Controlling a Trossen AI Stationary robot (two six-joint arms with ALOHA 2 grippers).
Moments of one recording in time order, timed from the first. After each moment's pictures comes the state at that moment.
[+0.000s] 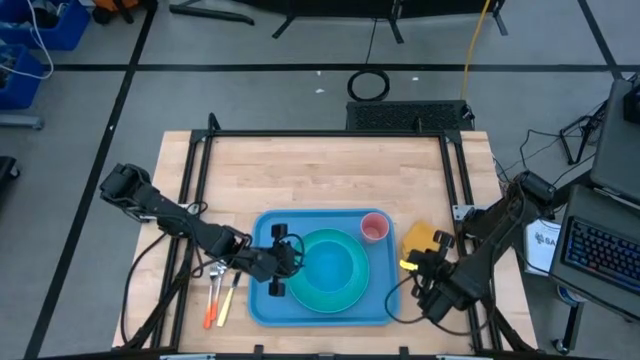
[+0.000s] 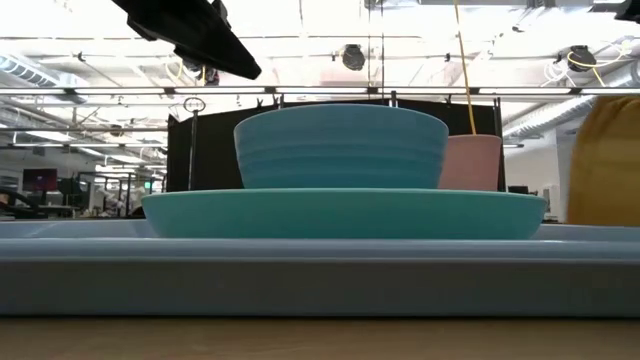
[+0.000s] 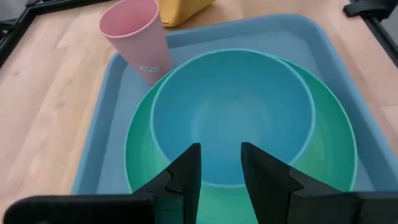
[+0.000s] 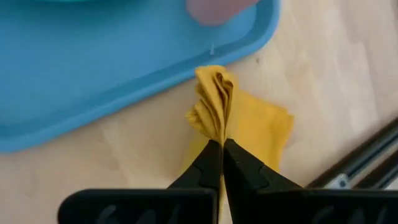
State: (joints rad) left arm -0.48 1.51 0.95 -0.16 -0.42 -0.19; right arm 0.85 1.55 1.18 -1.44 0.42 1.25
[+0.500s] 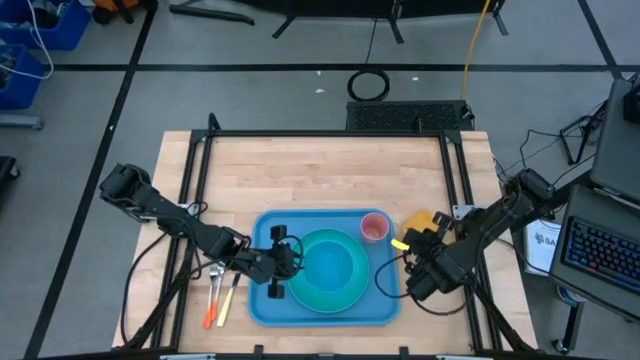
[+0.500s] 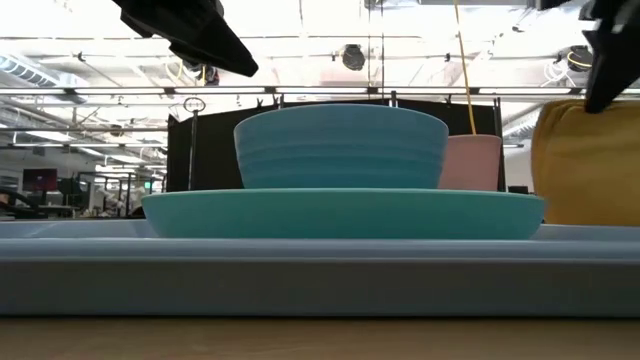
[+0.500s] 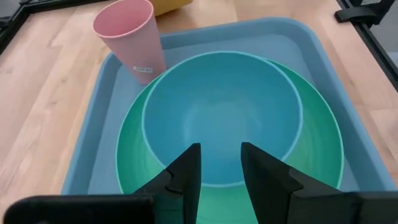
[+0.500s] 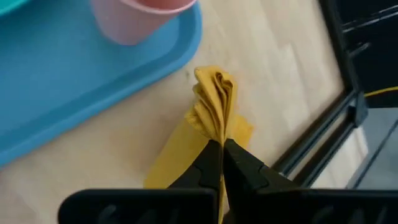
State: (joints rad) left arm -0.49 1.51 0.95 -0.15 -0.42 -0.22; right arm 0.69 1.54 1.18 -1.59 0.50 1.22
